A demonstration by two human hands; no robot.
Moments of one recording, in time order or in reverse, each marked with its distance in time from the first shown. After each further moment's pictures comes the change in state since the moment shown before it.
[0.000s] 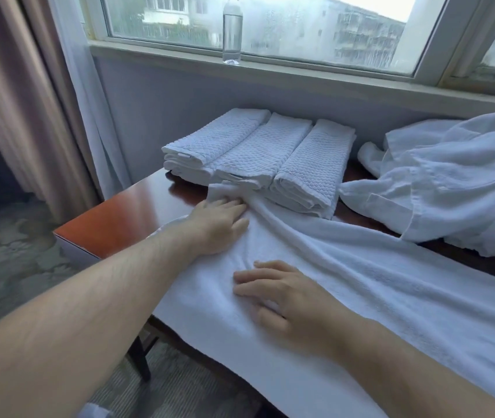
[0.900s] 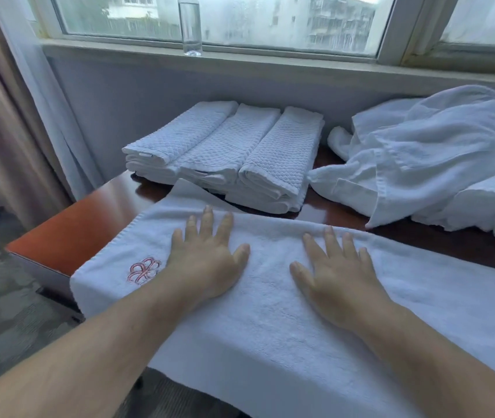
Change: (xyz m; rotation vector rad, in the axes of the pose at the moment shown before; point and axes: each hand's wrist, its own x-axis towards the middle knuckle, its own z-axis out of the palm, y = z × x) left_hand -0.038 0.068 0.031 0.006 -0.077 -0.260; right_hand -0.048 0.070 -0.022 -0.281 0.008 0.794
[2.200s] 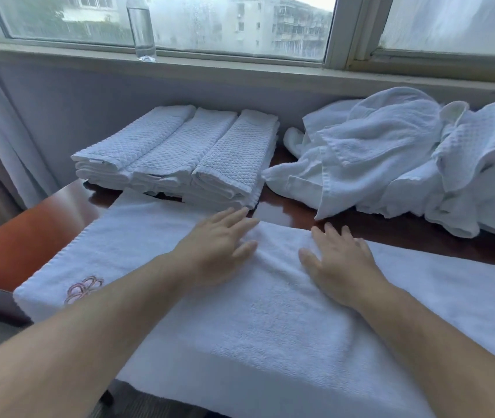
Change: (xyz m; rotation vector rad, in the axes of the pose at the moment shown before) left_hand 0.017 0.061 -0.008 -0.148 0.110 0.576; right_hand -0.010 0.069 -0.026 0.021 0.070 0.113
